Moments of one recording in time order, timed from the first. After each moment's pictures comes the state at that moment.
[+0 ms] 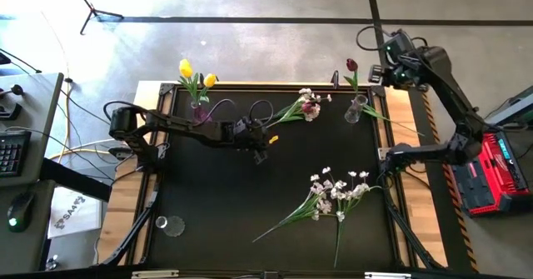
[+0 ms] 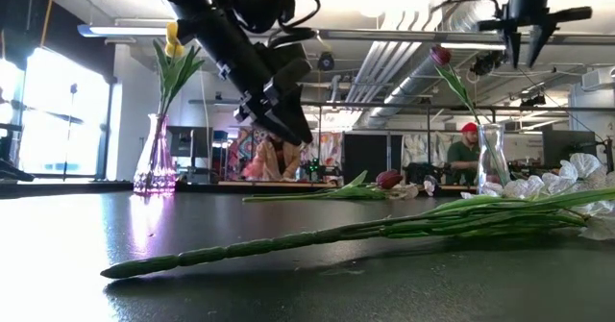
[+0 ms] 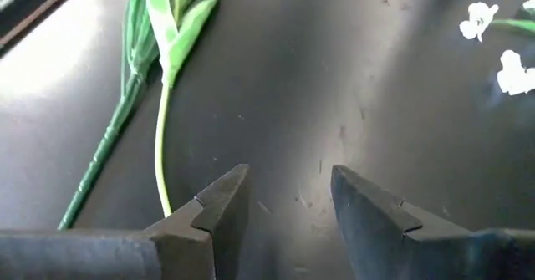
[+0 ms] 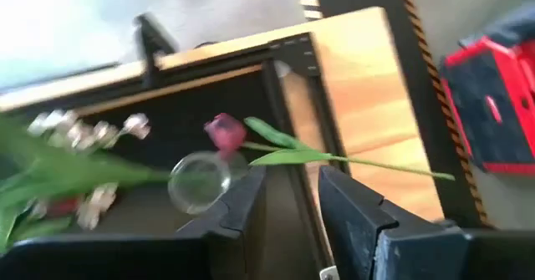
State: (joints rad) left arm 0.09 1.71 1.02 -0.12 -0.27 -0.28; right arm -1.06 1.22 1.49 -1.51 0.32 0.71
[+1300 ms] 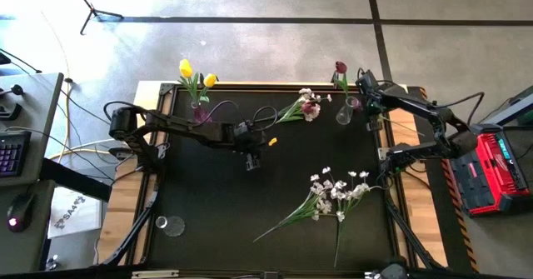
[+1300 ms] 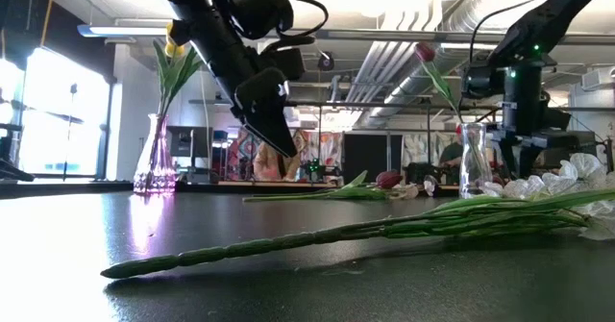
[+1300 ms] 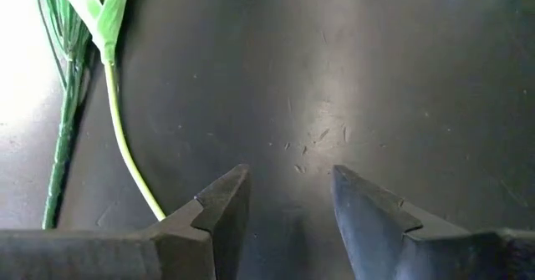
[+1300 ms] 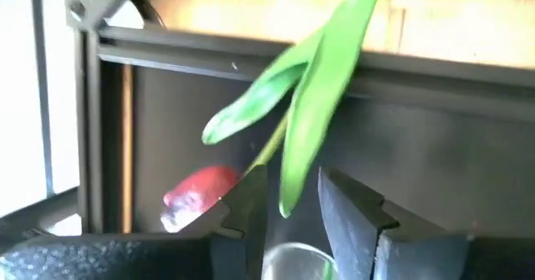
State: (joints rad) left arm 0.09 1.71 1.02 -0.23 -0.14 -0.05; right arm -1.08 1.29 0.70 -0.73 0.25 1.91
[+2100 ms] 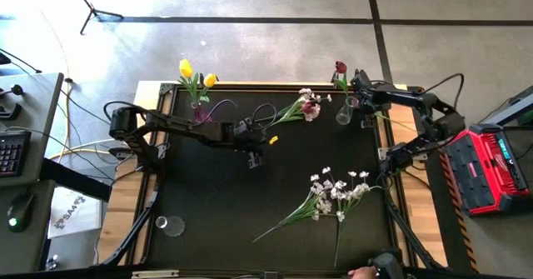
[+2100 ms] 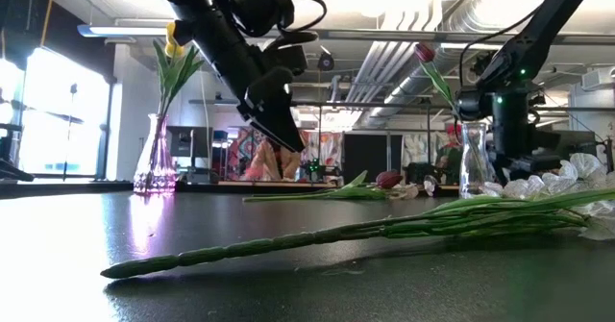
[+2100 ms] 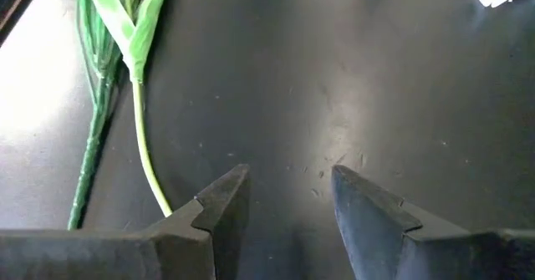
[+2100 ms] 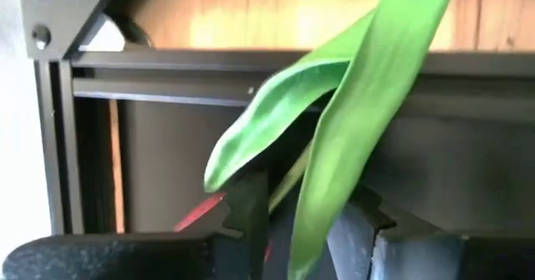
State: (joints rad) left arm 0.09 1.71 1.02 -0.19 -0.19 -0.08; right arm -1.11 1.49 0.70 -0.56 0.29 1.97
